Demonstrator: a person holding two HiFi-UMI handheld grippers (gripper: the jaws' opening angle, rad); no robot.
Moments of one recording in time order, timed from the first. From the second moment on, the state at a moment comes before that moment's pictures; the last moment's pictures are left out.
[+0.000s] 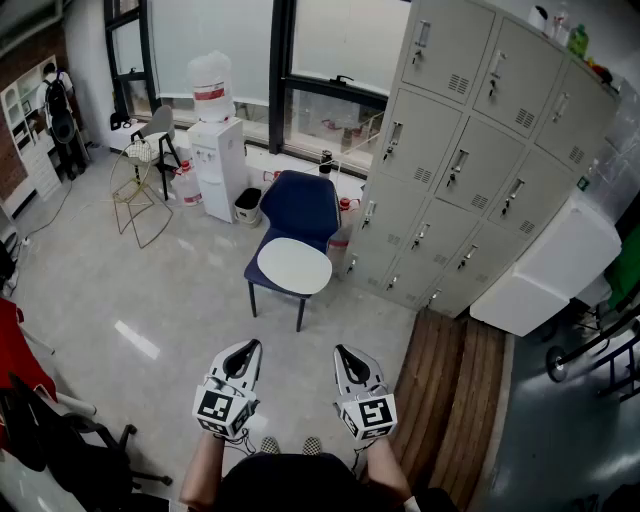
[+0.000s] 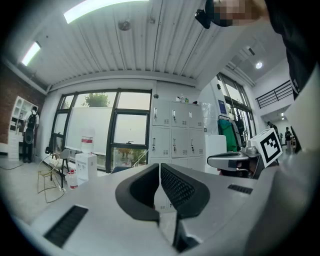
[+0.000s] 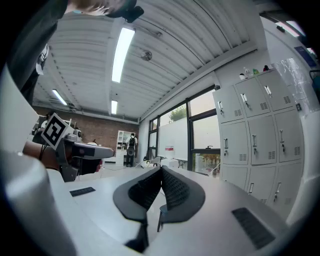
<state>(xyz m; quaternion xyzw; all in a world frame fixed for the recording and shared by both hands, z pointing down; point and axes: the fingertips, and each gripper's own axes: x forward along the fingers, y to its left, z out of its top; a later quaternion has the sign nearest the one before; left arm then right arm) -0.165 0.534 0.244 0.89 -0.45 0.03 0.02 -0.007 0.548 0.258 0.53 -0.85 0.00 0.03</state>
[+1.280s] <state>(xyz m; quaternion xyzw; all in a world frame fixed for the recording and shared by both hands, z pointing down) -0.081 0.464 0.275 0.89 -0.45 0.06 0.02 0.070 0.474 0.304 0.54 -0.84 0.02 0.03</state>
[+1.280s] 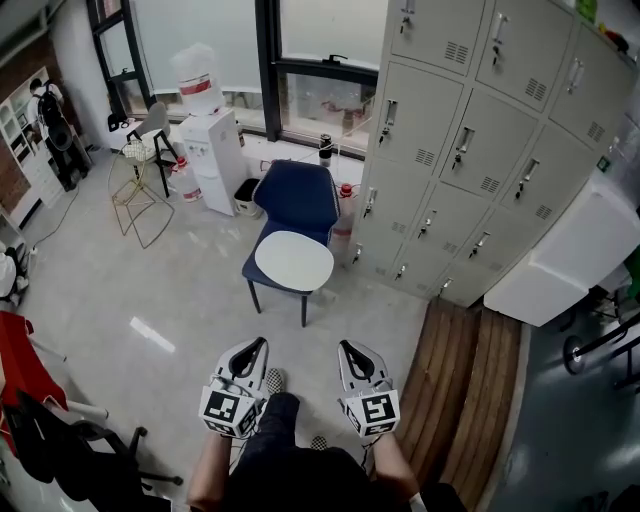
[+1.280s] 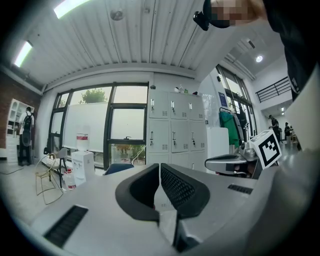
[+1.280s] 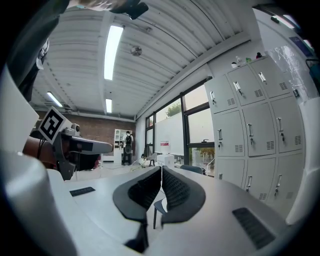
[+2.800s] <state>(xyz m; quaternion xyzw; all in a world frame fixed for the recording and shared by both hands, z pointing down) -0.147 0.083 0.305 0.94 -0.34 0.07 0.06 0.008 0.128 0.318 0.63 -0.77 0.06 0.07</state>
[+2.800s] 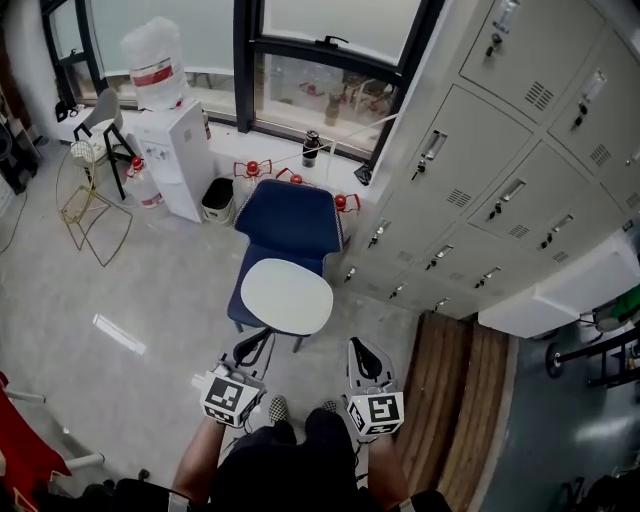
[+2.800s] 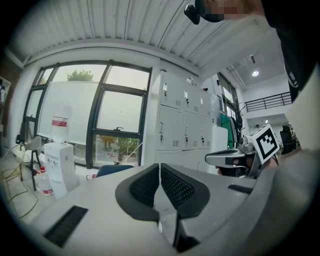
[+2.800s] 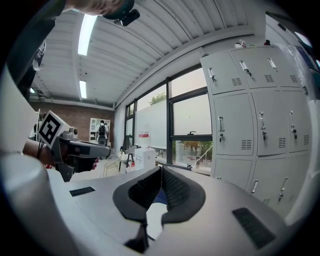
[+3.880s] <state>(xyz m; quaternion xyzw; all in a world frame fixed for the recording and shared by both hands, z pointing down) -0.023 -0.075 0.431 0.91 -0.39 0.11 0.11 0.122 -0.046 0.459 0.55 -0.82 0.14 0.11</state>
